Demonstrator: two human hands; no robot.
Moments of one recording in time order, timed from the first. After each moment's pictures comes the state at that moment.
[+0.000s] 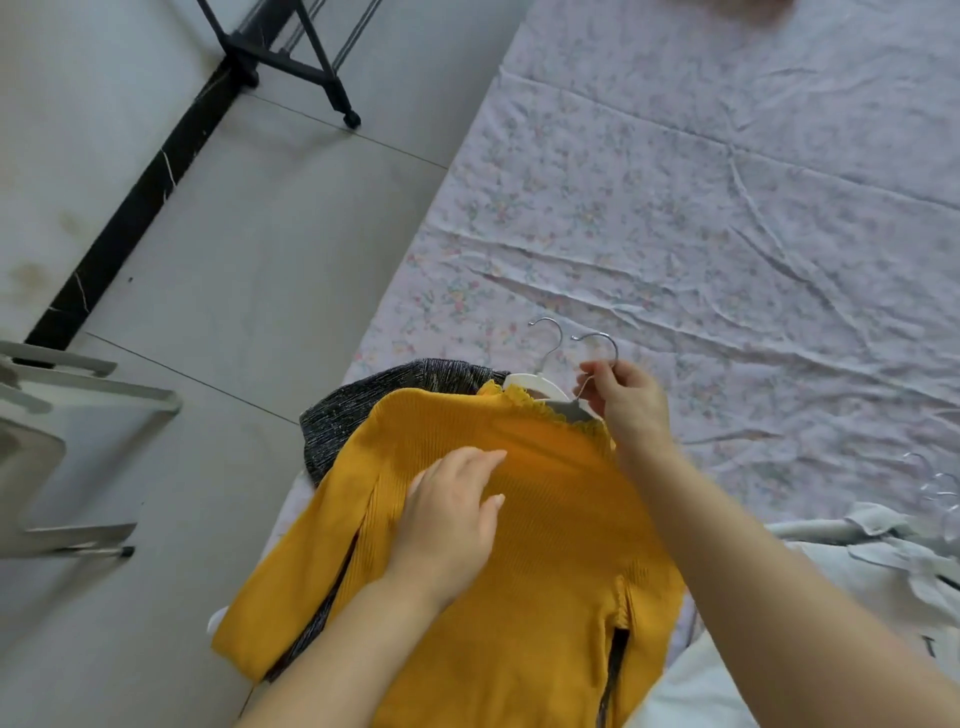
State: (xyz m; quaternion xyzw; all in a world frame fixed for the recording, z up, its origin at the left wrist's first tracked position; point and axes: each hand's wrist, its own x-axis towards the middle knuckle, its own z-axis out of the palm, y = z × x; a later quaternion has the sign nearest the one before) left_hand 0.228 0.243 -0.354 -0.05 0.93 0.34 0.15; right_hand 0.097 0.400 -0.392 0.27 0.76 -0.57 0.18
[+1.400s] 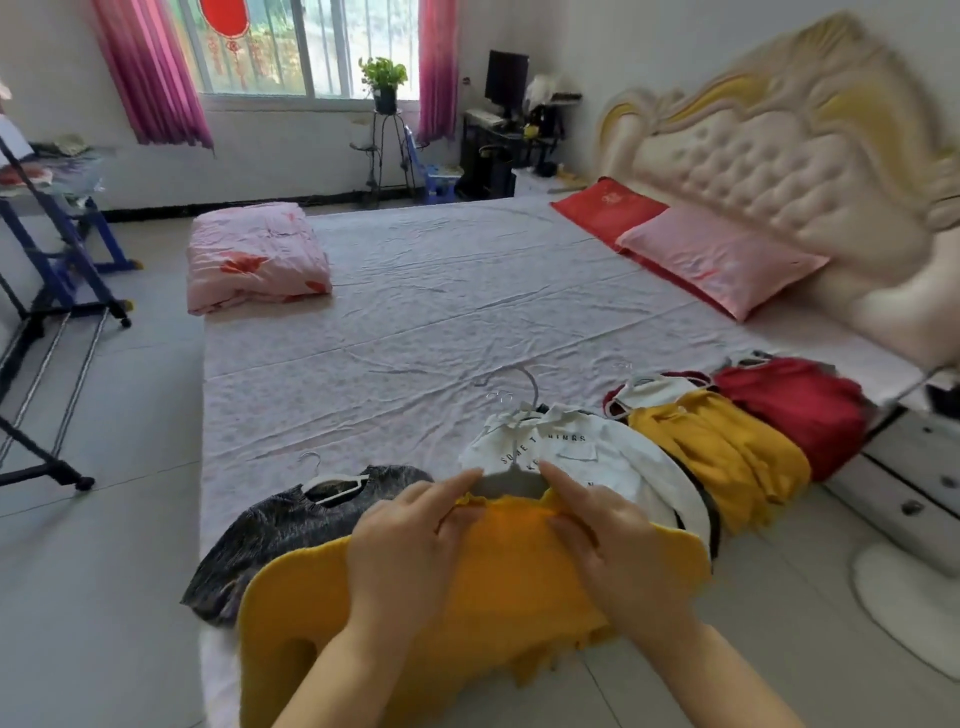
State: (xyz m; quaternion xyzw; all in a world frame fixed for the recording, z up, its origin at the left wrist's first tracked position) left_hand 0.532 0.277 -0.032 0.34 0.84 0.40 -0.13; right_hand 0.638 0.445 -0.057 0.10 0.92 -0.24 -0.29
